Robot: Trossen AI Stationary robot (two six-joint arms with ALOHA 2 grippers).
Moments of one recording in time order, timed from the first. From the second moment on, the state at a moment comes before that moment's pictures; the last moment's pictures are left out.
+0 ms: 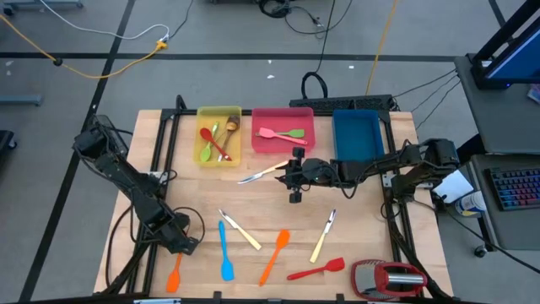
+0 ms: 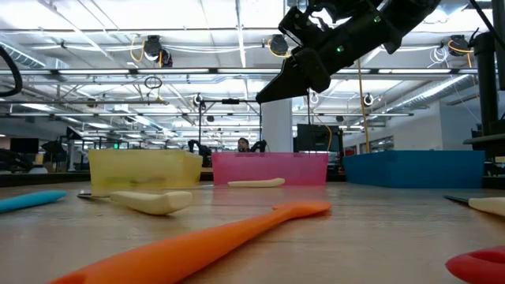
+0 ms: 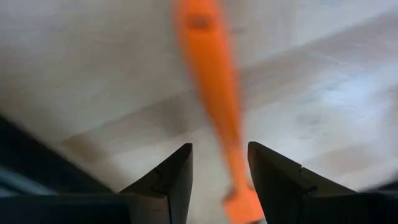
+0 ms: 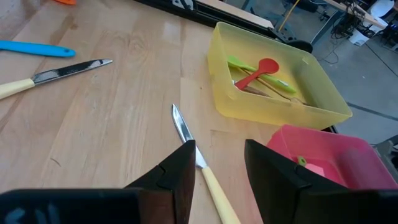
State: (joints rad) left arm -0.85 1.27 0.49 -0.43 0.30 -2.09; right arm 0.02 1.56 0.85 0.27 0.26 -0.28
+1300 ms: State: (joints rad) left arm -0.82 1.32 0.49 -0.38 0.10 -1.85; right arm 0.02 1.56 0.85 0.27 0.26 -0.27
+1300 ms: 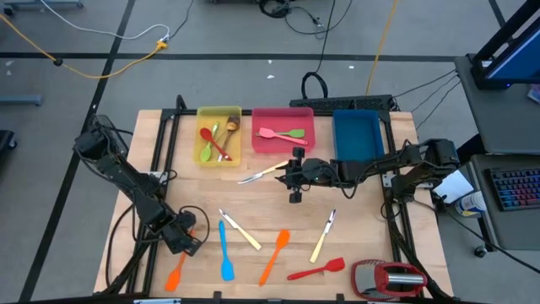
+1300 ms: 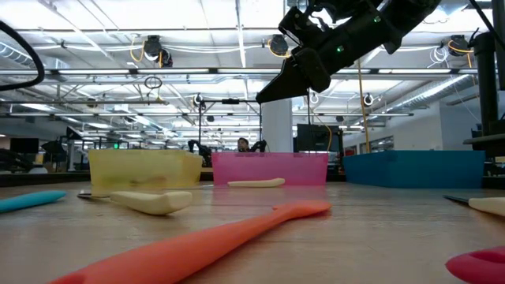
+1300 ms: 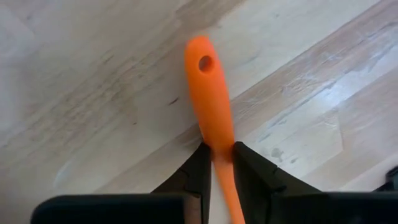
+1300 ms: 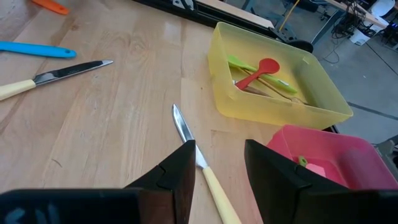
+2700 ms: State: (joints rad) left arm -0.78 1.50 0.50 0.02 0.11 -1.39; right arm 0.02 1.56 0.85 0.27 0.25 -0.23
